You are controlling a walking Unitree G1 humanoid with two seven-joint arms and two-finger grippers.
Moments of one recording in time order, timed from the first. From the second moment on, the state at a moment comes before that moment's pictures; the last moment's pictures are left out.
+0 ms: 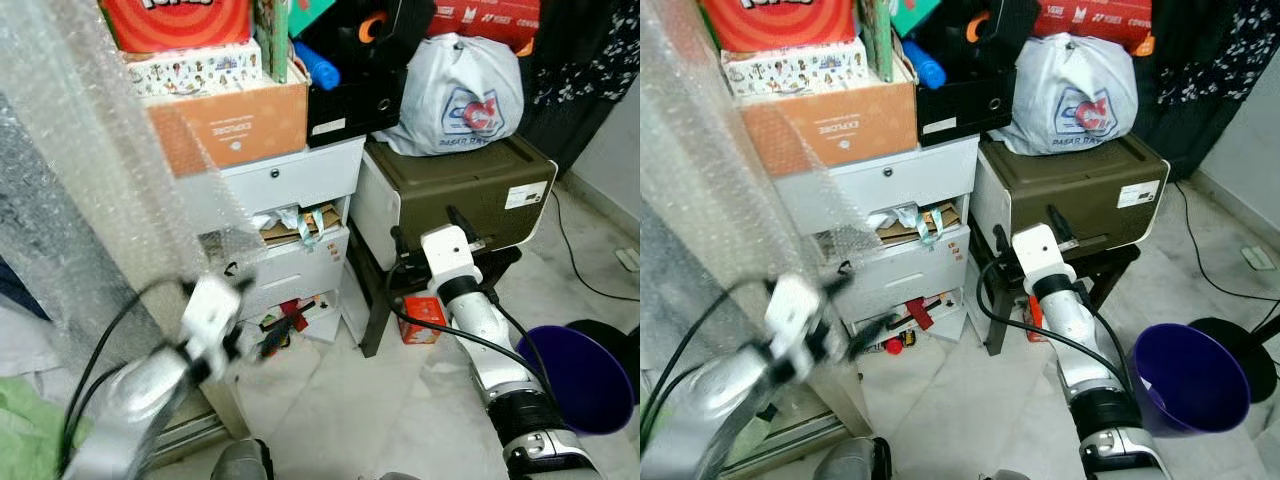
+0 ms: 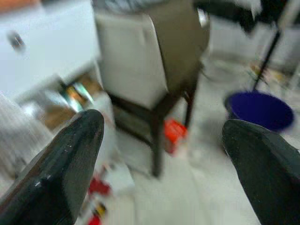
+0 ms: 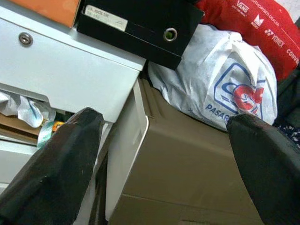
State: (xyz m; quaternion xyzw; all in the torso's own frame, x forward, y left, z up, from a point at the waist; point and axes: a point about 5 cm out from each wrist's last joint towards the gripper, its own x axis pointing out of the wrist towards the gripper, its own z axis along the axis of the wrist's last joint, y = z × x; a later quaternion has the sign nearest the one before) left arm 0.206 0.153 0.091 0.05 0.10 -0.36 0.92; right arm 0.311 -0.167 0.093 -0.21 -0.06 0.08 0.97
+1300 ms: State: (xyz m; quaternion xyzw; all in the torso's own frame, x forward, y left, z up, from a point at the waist) left arm 0.173 0.319 -0.021 0.07 0.36 0.02 0.93; right arm 0.208 -0.249 -0.053 -0.10 0.37 -0.12 0.92
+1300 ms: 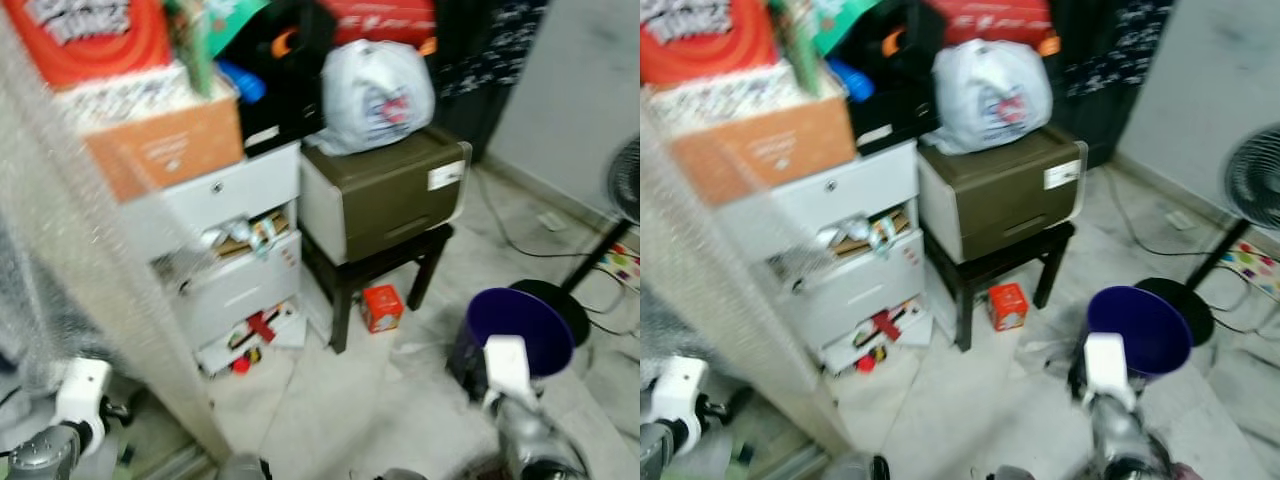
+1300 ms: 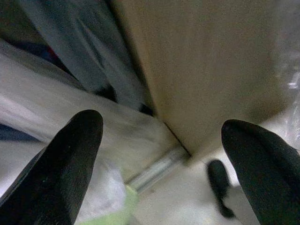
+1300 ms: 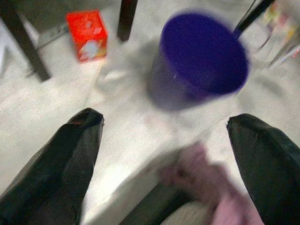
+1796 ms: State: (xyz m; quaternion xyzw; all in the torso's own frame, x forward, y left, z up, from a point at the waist) left arm 0.161 0.312 -0.046 0.10 0.38 0.11 0.91; right arm 0.212 -0.227 -0.057 -0.05 0.37 -0.04 0.93
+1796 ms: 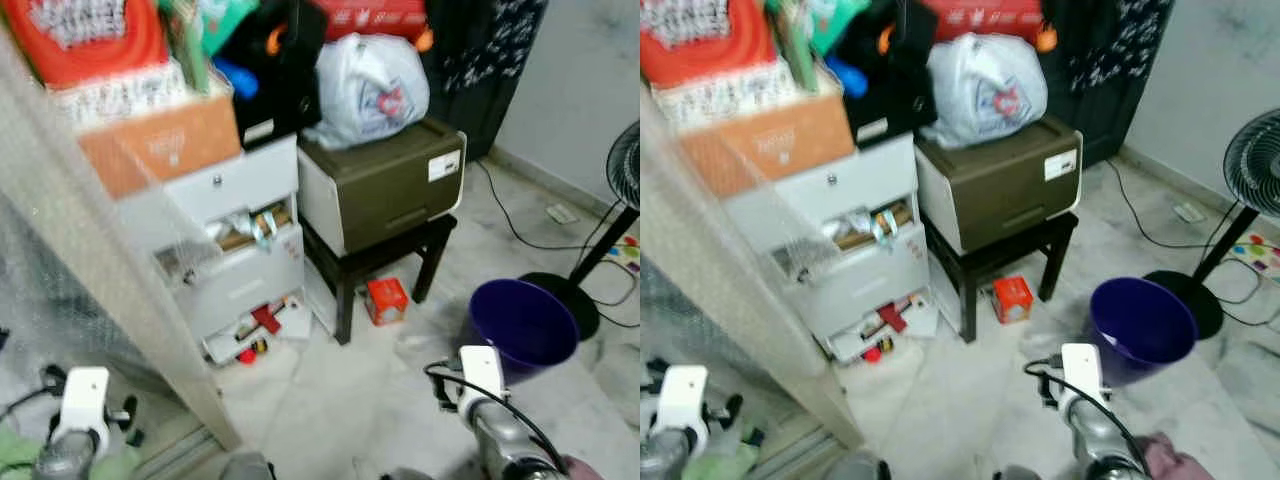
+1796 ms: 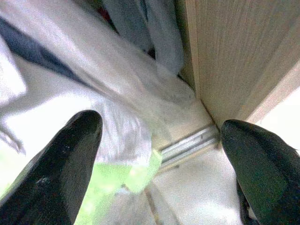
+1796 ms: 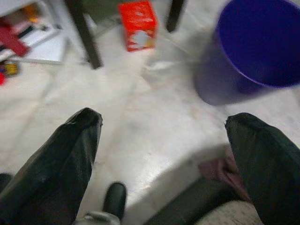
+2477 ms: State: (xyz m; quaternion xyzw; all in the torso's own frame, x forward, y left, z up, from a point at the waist) left arm 0.164 0.314 -0.046 0.13 0.38 0.14 0.91; right arm 0.208 -0.233 -0.058 -0.06 0.37 -0.02 0.93
